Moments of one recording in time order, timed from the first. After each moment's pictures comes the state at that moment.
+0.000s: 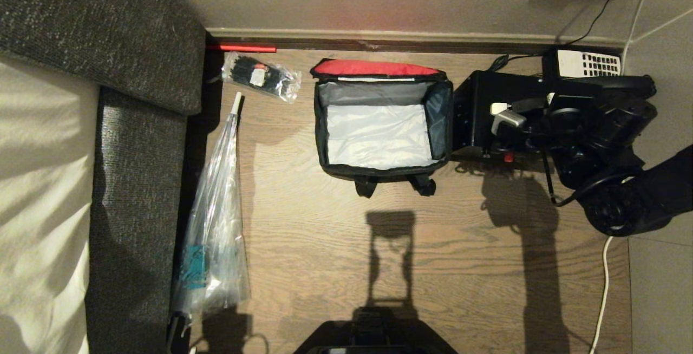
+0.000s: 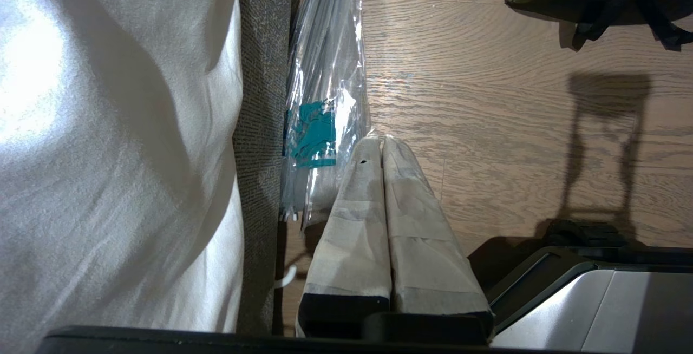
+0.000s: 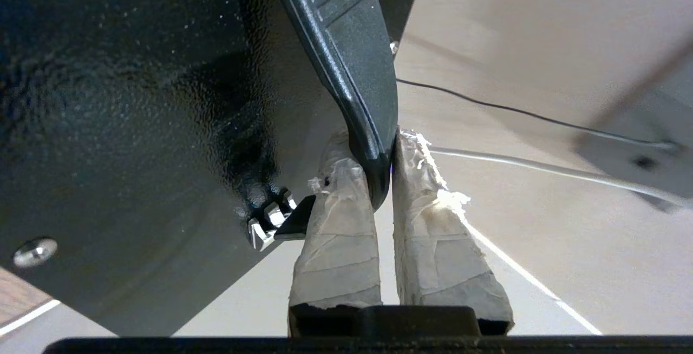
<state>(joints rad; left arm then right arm) 0.00 0.00 0.00 0.00 0.00 0.02 0.14 1.95 -0.94 -1.34 -0.48 -1.76</state>
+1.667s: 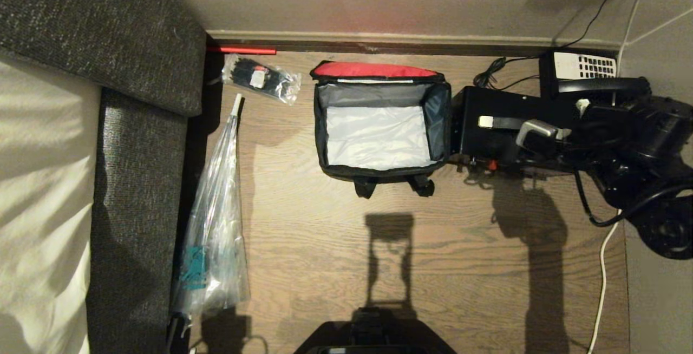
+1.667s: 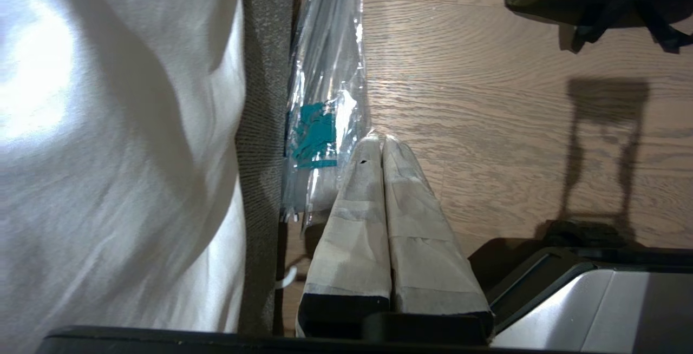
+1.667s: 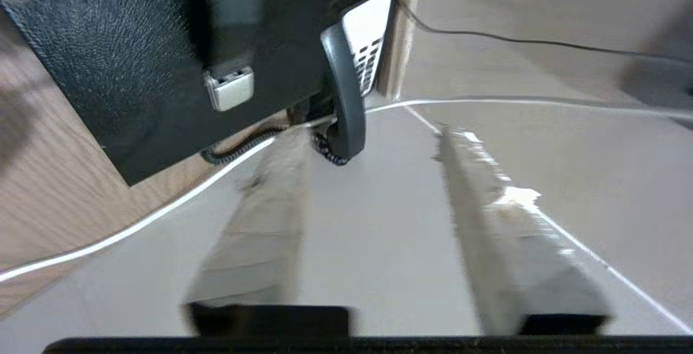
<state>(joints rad) 0.00 0.00 0.00 0.00 0.00 0.02 0.11 1.78 -0.76 -1.15 -0.44 -1.58</state>
